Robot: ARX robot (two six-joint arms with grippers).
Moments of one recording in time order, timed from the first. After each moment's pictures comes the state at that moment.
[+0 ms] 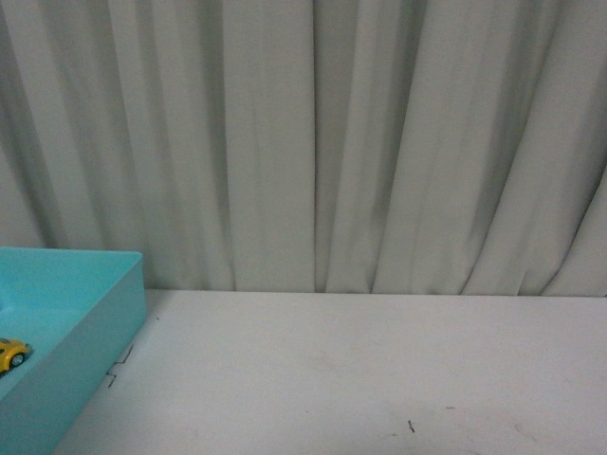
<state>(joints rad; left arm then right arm) -0.01 0.87 0.17 0.67 0.01 0.00 0.00 0.00 0.01 0.00 0.00 -0.01</state>
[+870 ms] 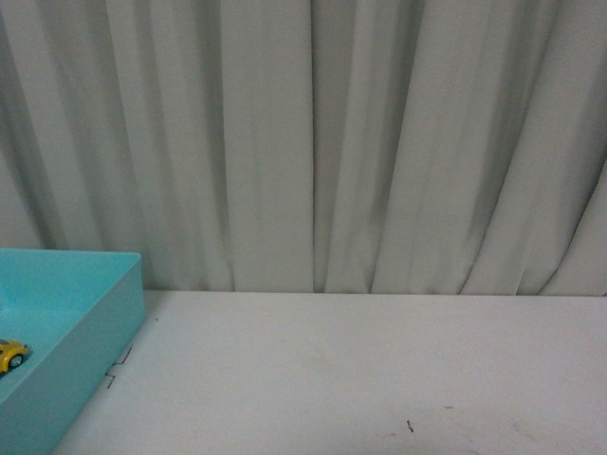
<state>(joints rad) 0.00 0.36 0.01 0.35 0.00 0.00 0.00 0.00 0.01 0.00 0.00 -0.01</state>
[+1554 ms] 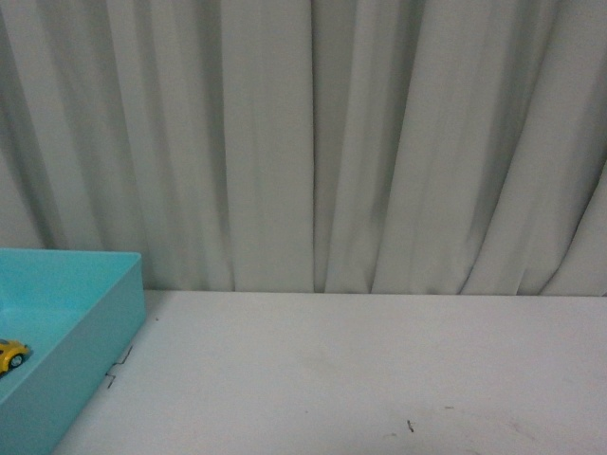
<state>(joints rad) 0.00 0.18 0.01 0.18 0.00 0.00 0.00 0.00 0.01 0.00 0.00 -0.01</state>
